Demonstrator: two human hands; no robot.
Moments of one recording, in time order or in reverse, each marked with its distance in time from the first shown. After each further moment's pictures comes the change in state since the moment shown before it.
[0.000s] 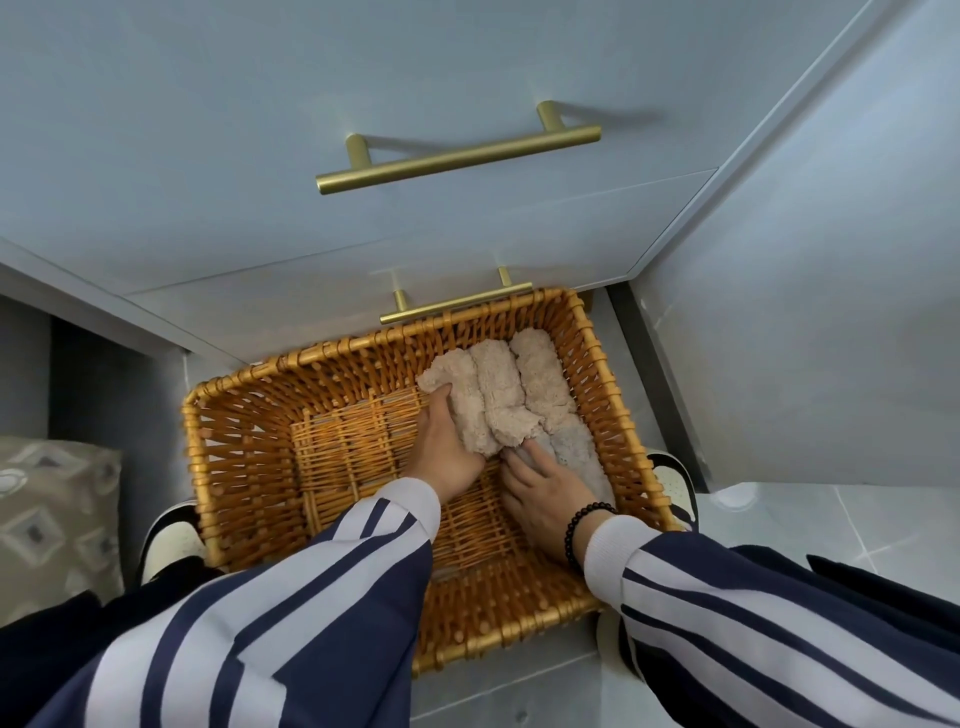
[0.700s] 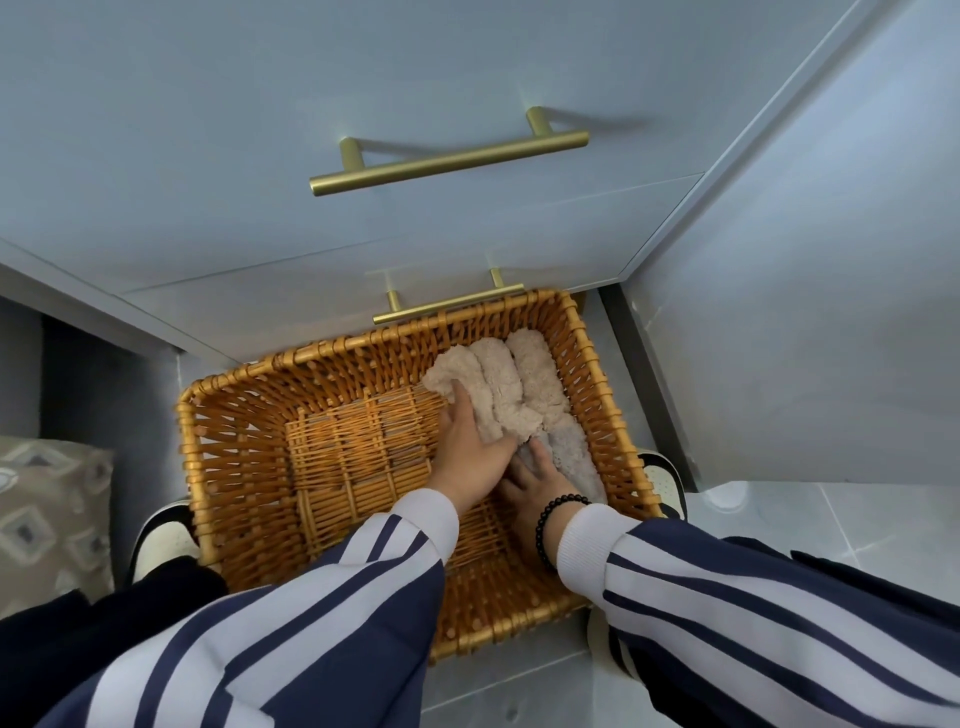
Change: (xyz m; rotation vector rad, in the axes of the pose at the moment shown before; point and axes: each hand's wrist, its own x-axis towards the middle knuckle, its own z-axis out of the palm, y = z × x) left_hand -0.009 0.025 0.024 -0.128 -0.059 -0.086; right_hand 0.008 -0.001 -0.019 0.055 -0.362 -0.016
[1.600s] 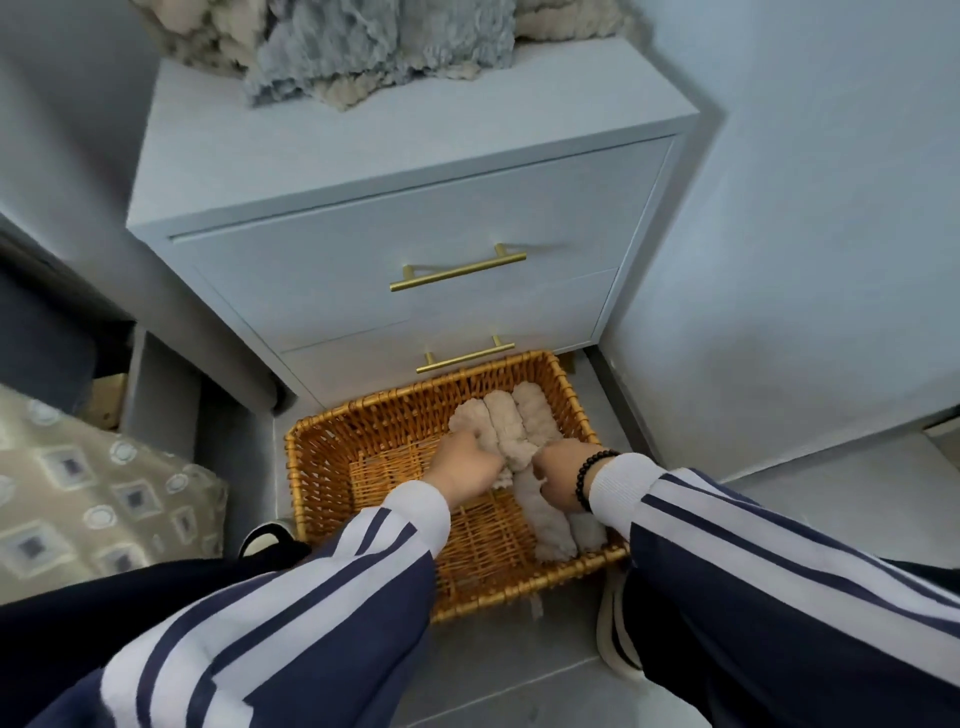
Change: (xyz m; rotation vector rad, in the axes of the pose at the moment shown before) left_hand -0.113 0.072 -0.052 0.250 0.010 0.006; right_hand -0.120 0.043 -0.034 0.722 0.290 0.225
